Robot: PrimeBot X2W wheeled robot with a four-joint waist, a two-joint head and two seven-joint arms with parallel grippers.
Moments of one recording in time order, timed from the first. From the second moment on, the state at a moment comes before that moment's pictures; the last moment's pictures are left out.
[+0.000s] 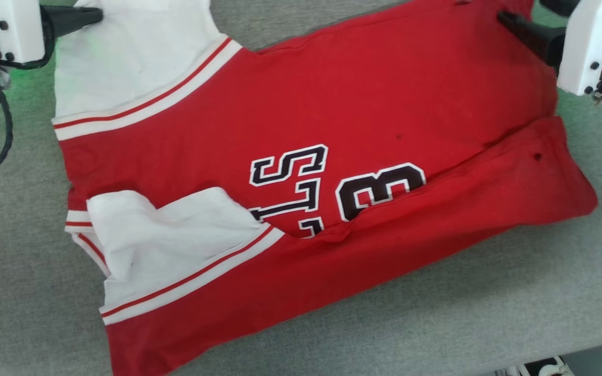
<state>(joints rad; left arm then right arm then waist) -1.35 0.75 -0.89 0.56 -1.35 -0.09 0.84 -1.04 -0.52 0.42 0.40 0.80 0.13 0.71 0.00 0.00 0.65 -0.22</state>
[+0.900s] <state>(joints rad) -1.24 0.66 -0.86 0.44 -1.41 -0.13 0.60 -1.11 -0.64 0.58 0.51 0.94 0.13 0.68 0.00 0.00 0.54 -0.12</state>
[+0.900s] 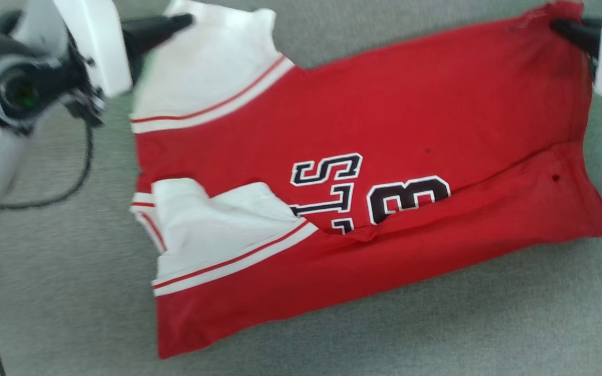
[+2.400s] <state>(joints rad) -0.45 0.81 -0.98 0.04 -1.42 -0.13 -0.02 -0.30 -0.78 0.19 0.12 0.93 0.13 0.60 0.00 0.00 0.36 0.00</state>
